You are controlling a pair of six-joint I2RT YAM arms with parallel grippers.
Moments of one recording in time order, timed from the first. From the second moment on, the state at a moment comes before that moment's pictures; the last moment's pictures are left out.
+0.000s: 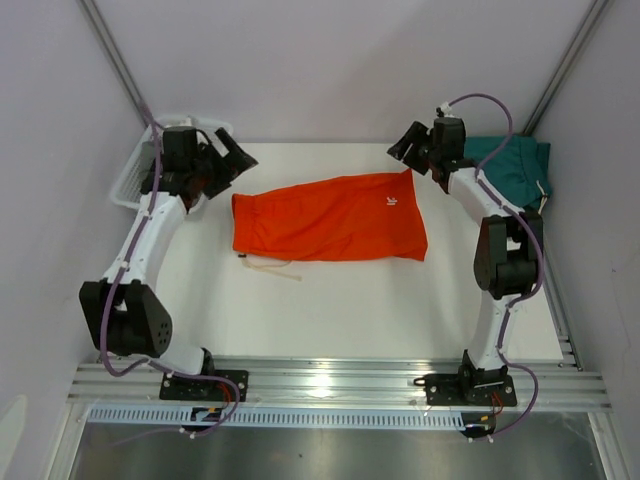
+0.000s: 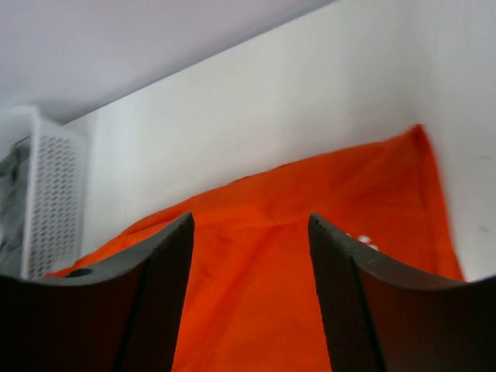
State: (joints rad) left arm -0.02 1.50 1.41 -0.53 0.16 -0.71; right arm 0.16 2.00 1.66 -0.14 -0.15 0.61
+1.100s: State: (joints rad) left arm 0.00 1.93 1.12 0.39 0.44 -0.92; right arm 0.20 2.48 1.69 0.33 -0.44 1.06
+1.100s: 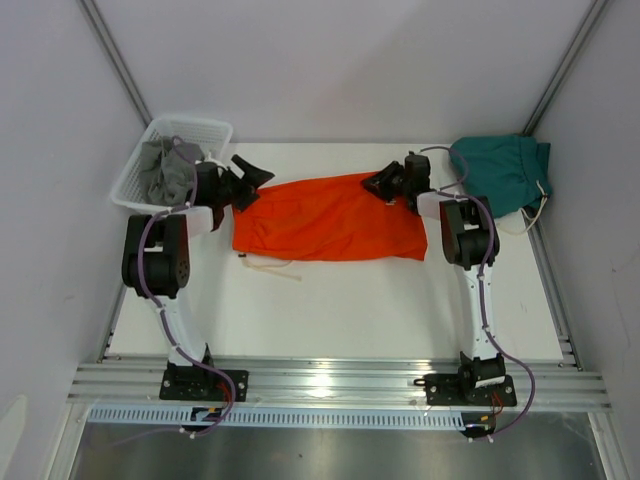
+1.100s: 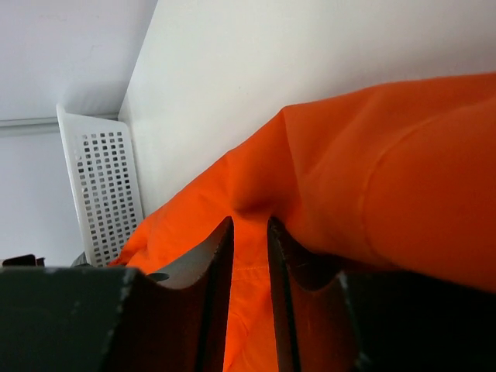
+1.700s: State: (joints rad) left arm -0.05 2.05 1.38 0.09 0.20 -0.95; right arm 0.27 2.37 1.62 0.22 -0.36 0.94
